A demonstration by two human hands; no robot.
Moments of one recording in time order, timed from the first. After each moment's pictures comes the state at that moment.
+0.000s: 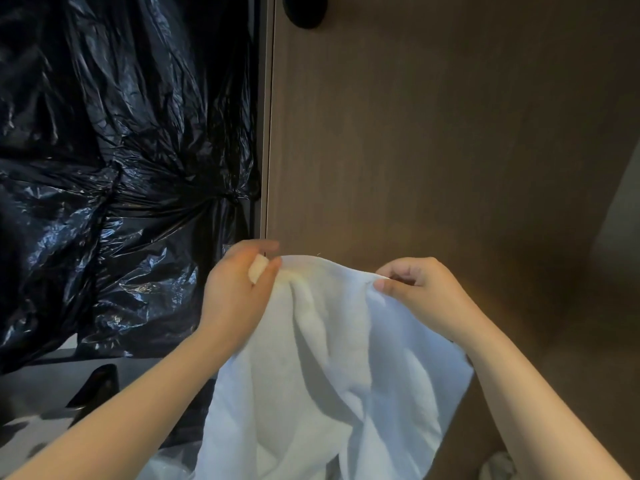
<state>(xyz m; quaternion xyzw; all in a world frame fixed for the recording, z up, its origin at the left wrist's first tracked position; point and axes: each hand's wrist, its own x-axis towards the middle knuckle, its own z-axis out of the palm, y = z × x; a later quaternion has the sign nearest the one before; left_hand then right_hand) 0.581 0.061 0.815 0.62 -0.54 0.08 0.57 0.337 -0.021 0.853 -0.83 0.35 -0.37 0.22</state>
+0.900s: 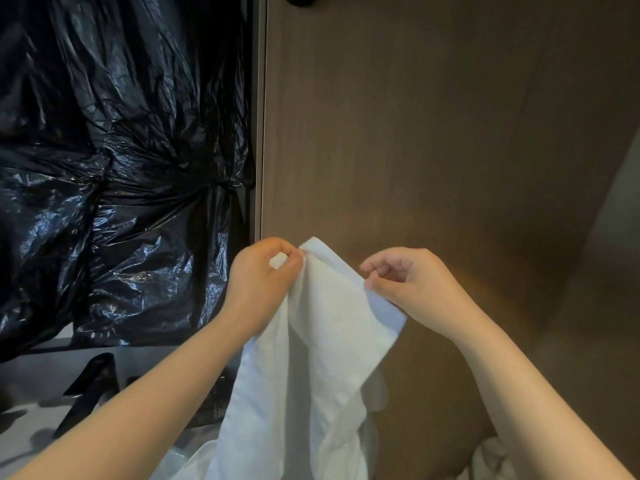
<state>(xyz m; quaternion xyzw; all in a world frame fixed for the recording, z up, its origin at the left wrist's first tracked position) 0.554 0.046 0.818 0.59 -0.53 -0.03 0.60 0.339 -0.015 0.848 -0.84 0.35 -0.36 0.21</state>
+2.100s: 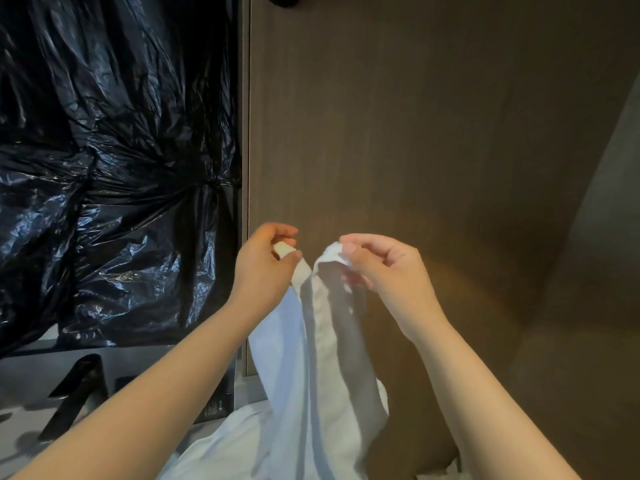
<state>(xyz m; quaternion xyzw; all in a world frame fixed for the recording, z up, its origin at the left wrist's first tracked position) 0.536 0.032 0.827 0.58 -0.52 -0.06 0.62 0.357 0.007 0.844 -0.69 0.24 -0.53 0.44</state>
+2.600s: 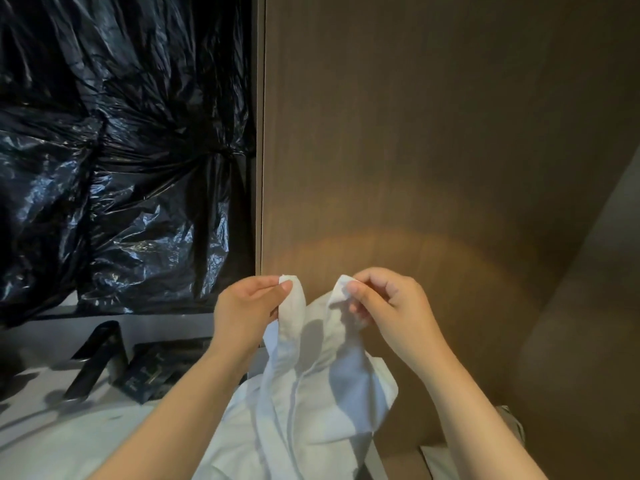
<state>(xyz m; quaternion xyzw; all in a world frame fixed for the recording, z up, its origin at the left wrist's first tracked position) 0.548 0.070 0.750 0.60 -0.29 -0.30 0.68 0.355 0.012 0.776 -0.79 0.28 -0.43 0.35</state>
